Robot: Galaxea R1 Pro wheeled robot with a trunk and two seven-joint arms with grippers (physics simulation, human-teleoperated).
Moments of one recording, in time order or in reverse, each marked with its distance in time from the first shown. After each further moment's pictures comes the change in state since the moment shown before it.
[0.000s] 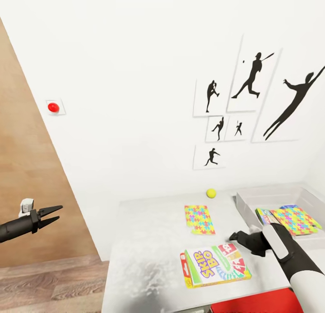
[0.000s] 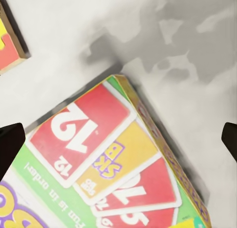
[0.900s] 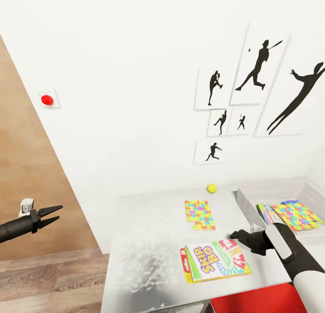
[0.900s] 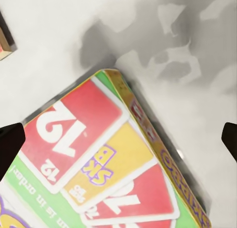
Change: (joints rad) left arm 0.000 0.000 0.000 0.000 0.000 0.000 0.000; right arm 0.000 -0.019 0.001 0.000 -0.002 0.002 0.058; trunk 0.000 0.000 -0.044
